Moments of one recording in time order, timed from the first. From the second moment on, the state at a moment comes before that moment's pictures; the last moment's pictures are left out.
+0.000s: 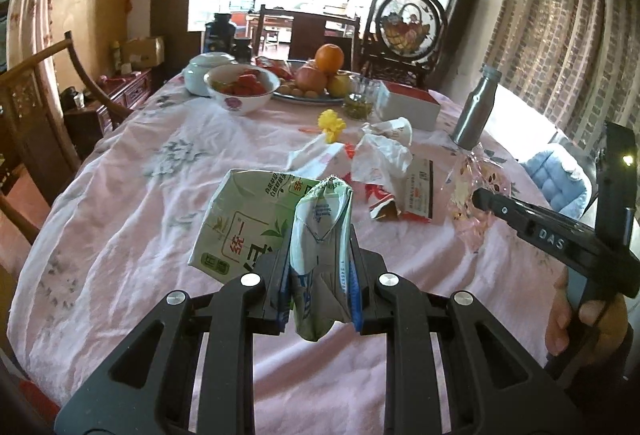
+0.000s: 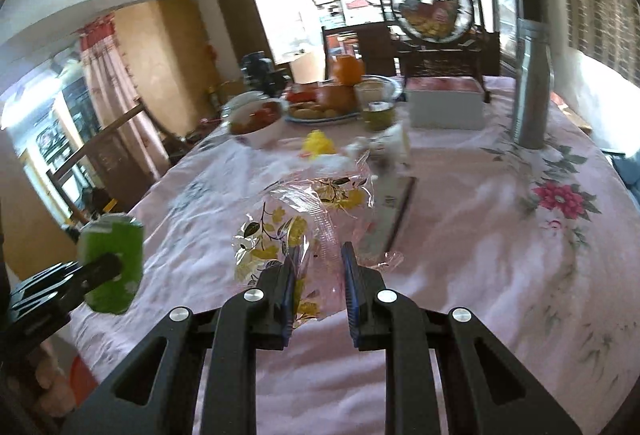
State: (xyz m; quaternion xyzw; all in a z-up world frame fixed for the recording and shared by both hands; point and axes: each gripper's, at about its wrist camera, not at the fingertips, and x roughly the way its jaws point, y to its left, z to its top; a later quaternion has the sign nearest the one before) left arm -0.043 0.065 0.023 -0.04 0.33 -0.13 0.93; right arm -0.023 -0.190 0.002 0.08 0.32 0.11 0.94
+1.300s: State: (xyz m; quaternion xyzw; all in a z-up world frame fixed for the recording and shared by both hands) left arm -0.192 0.306 -0.001 -0.18 0.29 0.09 0.94; right arm -0.105 0.122 0.021 -0.10 0.32 0.38 0.86
